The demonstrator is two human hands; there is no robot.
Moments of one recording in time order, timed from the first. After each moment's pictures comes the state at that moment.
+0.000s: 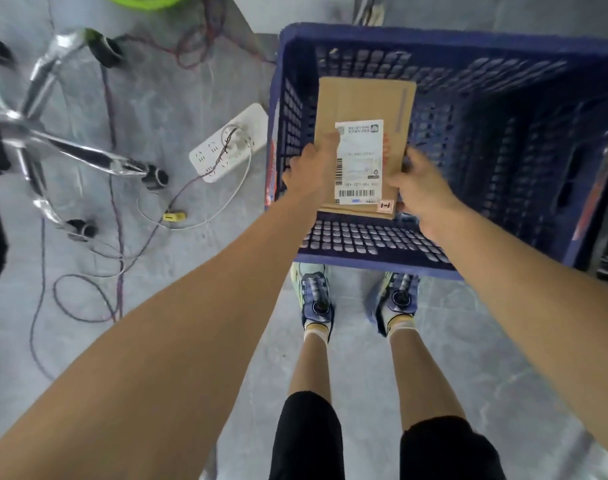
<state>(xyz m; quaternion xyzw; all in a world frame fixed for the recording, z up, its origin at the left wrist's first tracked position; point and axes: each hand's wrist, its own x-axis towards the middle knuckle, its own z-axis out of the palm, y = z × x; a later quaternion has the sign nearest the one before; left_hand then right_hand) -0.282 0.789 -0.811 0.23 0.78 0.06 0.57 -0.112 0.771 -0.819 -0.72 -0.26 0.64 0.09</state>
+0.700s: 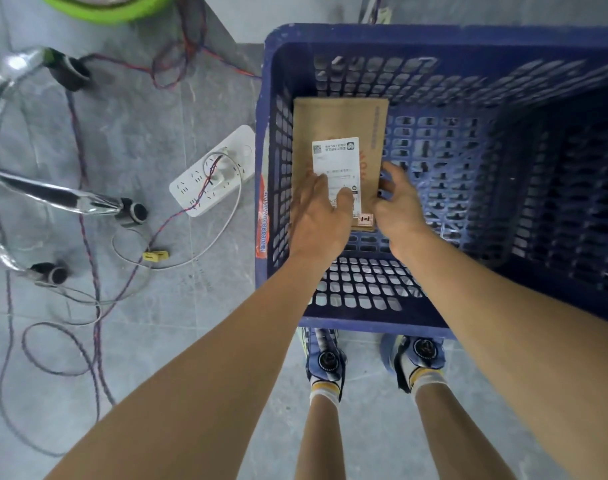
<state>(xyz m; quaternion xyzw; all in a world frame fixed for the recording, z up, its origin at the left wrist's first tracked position) -0.283 0.760 -0.885 0.42 0.75 0.01 0.51 -0.155 0.772 -0.923 -0.75 -0.24 0.60 0.14</state>
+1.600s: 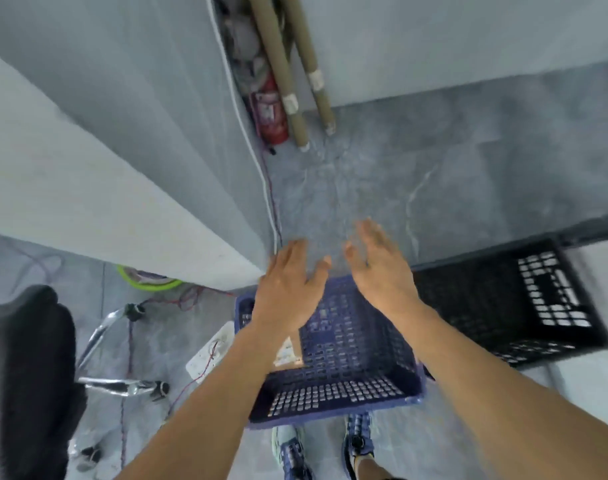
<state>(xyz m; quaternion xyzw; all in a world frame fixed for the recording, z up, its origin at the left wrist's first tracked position) -0.164 0.915 -0.433 0.66 0.64 0.07 0.38 0.000 0.904 -0.454 -0.75 -0.55 0.33 0.16</state>
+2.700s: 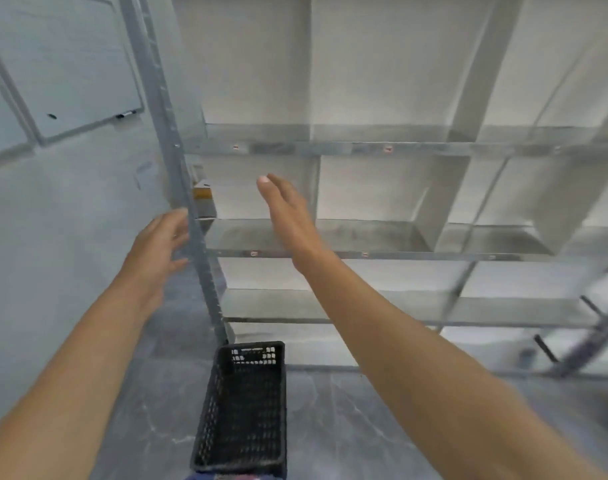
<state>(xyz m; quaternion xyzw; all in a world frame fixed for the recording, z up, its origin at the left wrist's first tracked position) 0.080 0.765 0.072 0.73 0.09 0.12 0.67 0.107 0.570 0.097 -0.76 -0.10 -0.05 0.64</state>
